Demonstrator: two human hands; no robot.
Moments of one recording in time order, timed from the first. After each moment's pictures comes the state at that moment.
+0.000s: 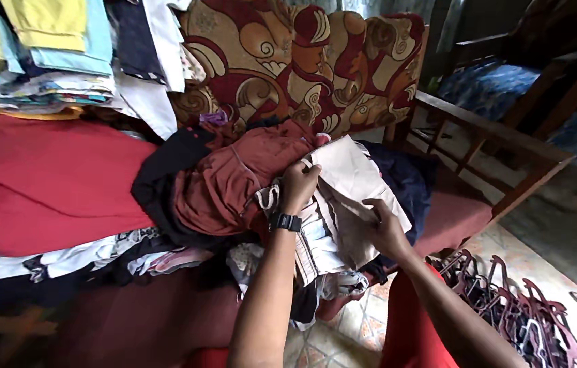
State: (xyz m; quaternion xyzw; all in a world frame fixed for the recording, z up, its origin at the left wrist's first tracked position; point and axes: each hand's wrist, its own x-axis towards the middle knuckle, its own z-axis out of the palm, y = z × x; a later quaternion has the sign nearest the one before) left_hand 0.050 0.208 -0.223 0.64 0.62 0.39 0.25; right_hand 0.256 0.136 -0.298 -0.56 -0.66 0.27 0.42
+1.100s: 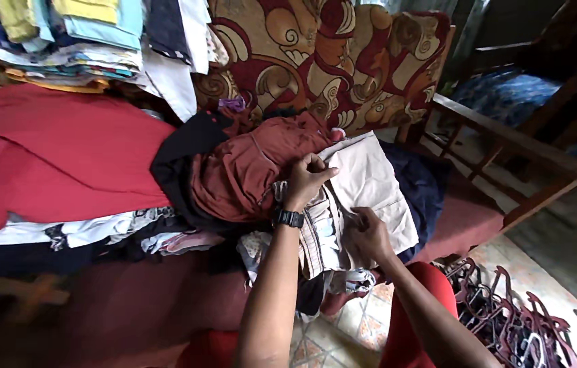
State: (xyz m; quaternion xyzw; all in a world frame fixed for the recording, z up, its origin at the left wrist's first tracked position) left_hand 0.019 0.200 -0.239 0.65 0.51 0.47 0.30; right_hand 0.206 0.144 -0.334 -0.56 -0.65 0.27 0.43
